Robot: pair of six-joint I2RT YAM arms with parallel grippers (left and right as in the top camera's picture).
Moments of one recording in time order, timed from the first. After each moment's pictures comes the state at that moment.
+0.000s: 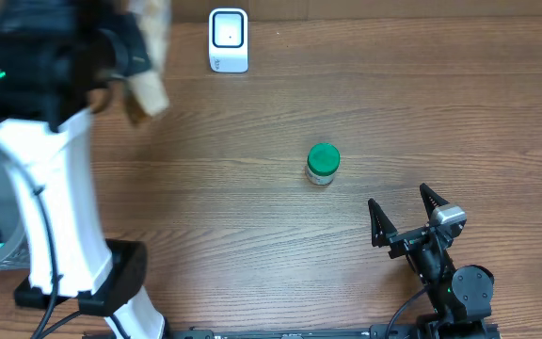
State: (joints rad) left arm -0.14 1.90 2.71 -1.69 -0.09 -0.33; right arm 0.12 0.01 0.02 -0.02 -0.20 0.15
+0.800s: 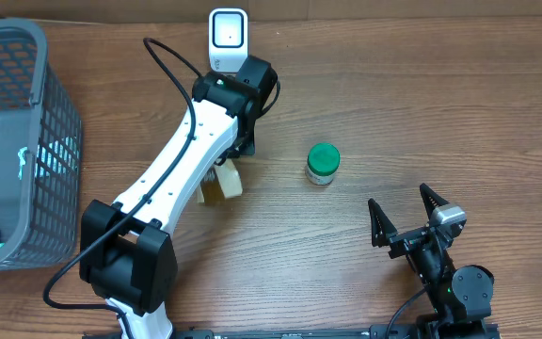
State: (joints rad) left arm -0.47 1.90 1.68 -1.28 -0.34 -0.54; right arm 0.12 0.01 0.02 -0.02 -0.20 0.15
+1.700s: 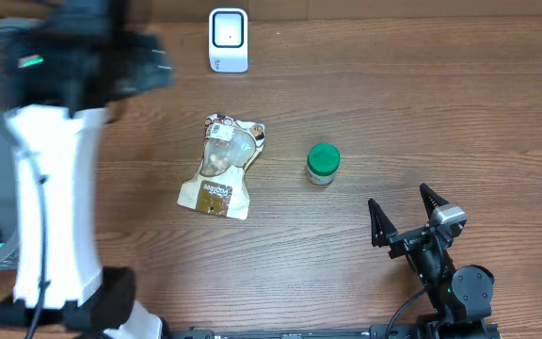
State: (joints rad) left arm -0.07 1.76 2.34 -1.57 -0.19 -0.46; right arm 0.12 0.01 0.02 -0.02 -0.20 0.15
